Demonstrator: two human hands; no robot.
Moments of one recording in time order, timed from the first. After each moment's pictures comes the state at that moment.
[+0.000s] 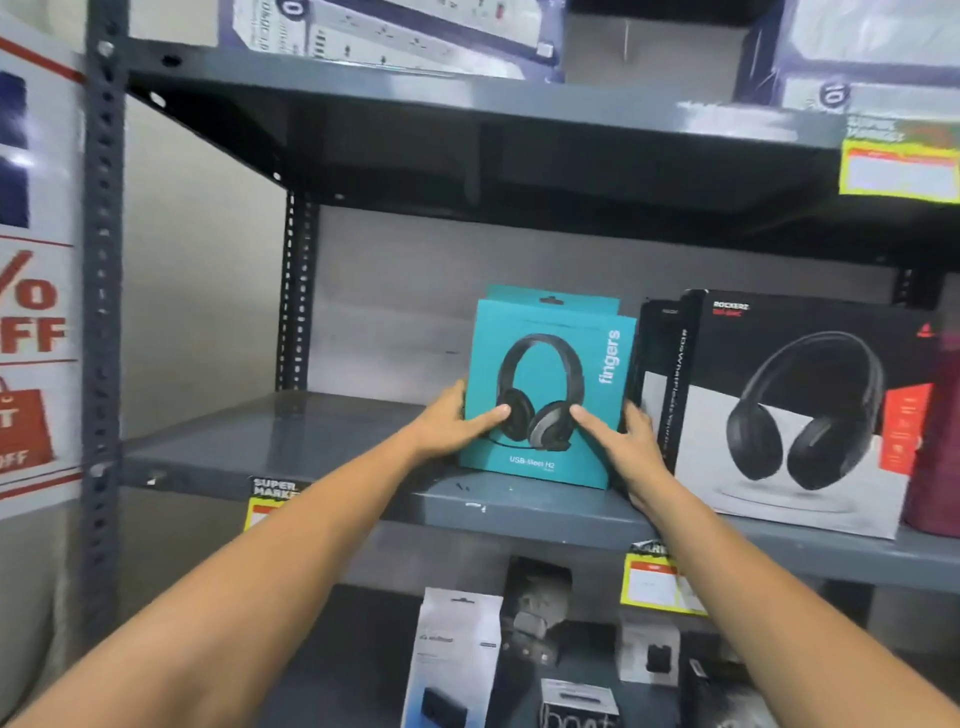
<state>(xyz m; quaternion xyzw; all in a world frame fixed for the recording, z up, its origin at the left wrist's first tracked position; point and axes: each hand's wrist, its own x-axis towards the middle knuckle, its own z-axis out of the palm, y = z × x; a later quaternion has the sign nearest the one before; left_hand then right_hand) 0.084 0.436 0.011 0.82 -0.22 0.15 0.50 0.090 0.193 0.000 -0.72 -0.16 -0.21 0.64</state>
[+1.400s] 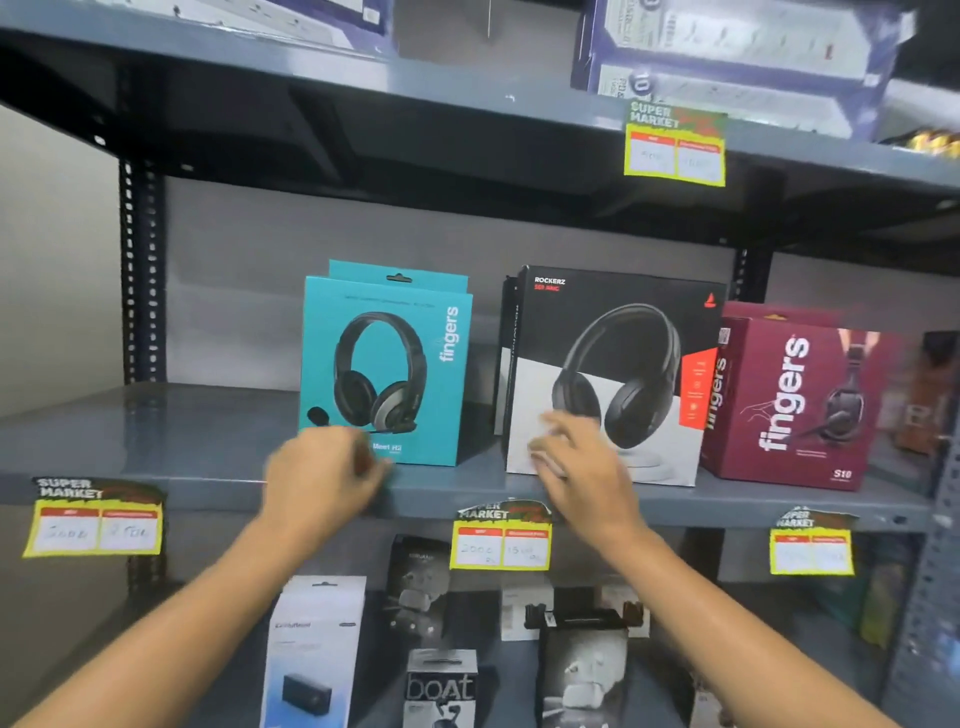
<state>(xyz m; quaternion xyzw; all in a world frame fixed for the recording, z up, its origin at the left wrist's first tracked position) -0.014 0.345 -0.024 0.92 0.00 0.38 0.15 0.003 0.073 -0.027 -0.82 -0.23 -0.52 0.13</state>
